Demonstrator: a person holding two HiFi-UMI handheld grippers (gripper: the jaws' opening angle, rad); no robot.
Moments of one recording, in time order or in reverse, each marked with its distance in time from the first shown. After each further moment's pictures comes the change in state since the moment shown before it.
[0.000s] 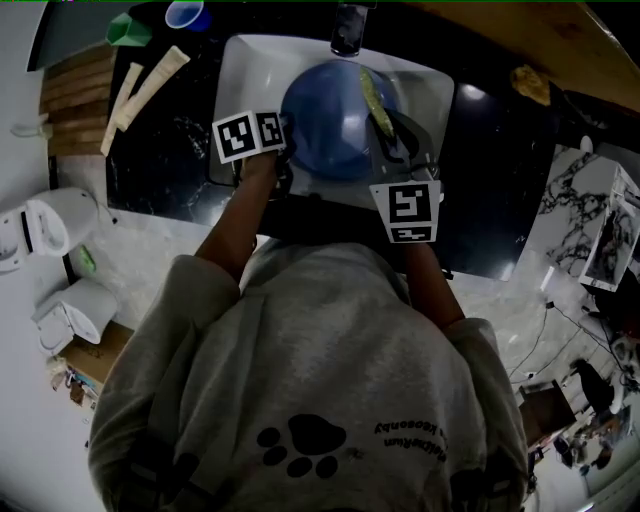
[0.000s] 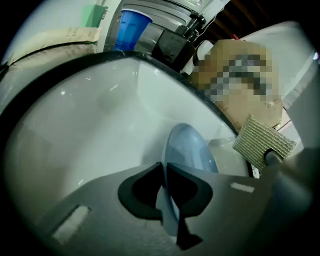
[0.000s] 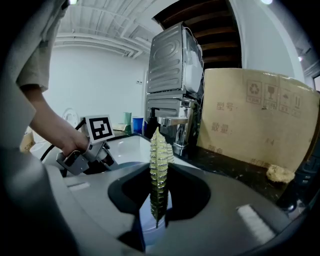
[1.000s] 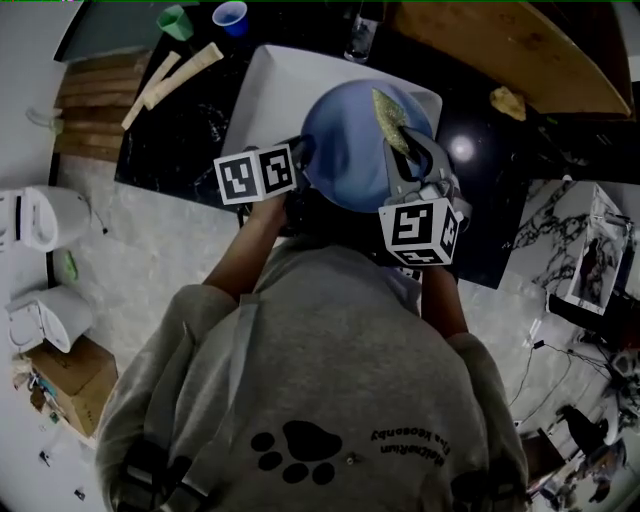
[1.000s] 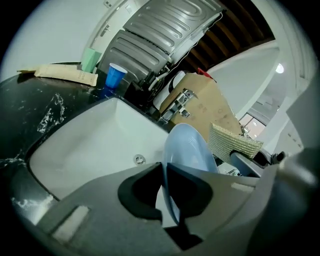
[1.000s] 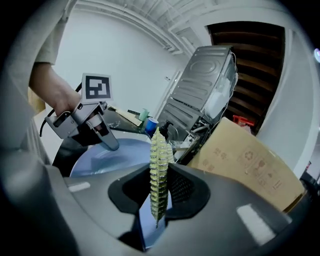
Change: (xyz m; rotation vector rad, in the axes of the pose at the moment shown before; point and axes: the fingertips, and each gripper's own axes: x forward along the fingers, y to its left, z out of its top) left arm -0.112 -0.093 -0.027 0.029 -0.261 -0.230; right arm -0.086 0.015 0.041 -0.453 0.058 -0.030
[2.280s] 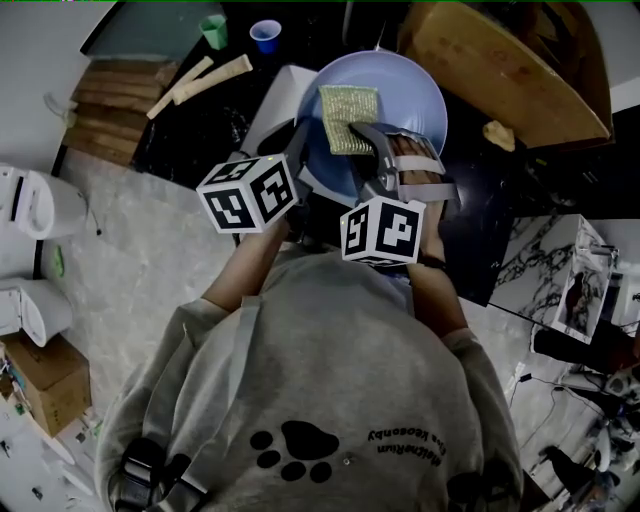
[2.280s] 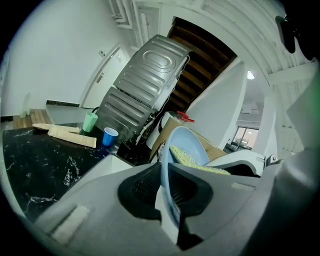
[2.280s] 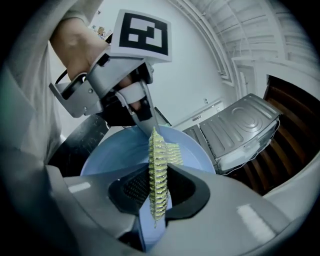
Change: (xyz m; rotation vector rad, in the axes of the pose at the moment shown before) left arm -0.120 -0.068 0.082 0.172 -0.466 0.007; right arm -0.016 0.051 0.112 -0.672 -0.083 0.019
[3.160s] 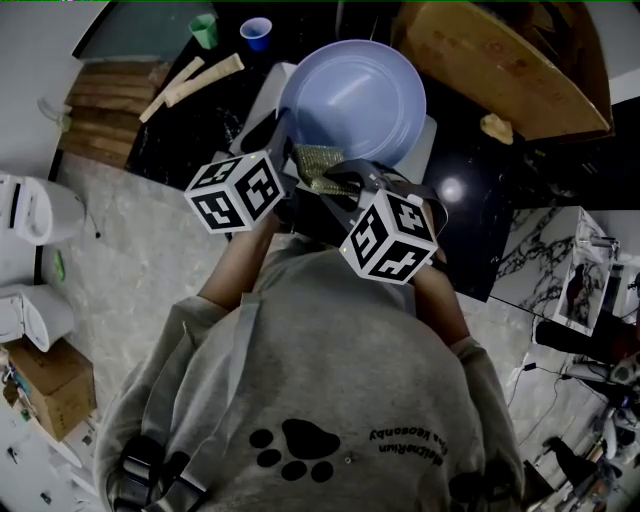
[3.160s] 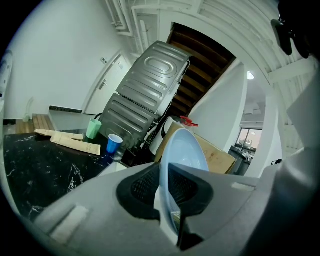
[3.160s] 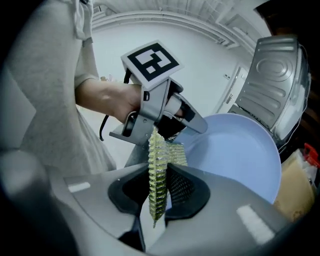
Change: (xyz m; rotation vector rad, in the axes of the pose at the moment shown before) left arm 0.003 0.020 0.013 0.018 -0.067 0.037; right arm -0.030 0.084 0.024 0.370 -0.122 0.611
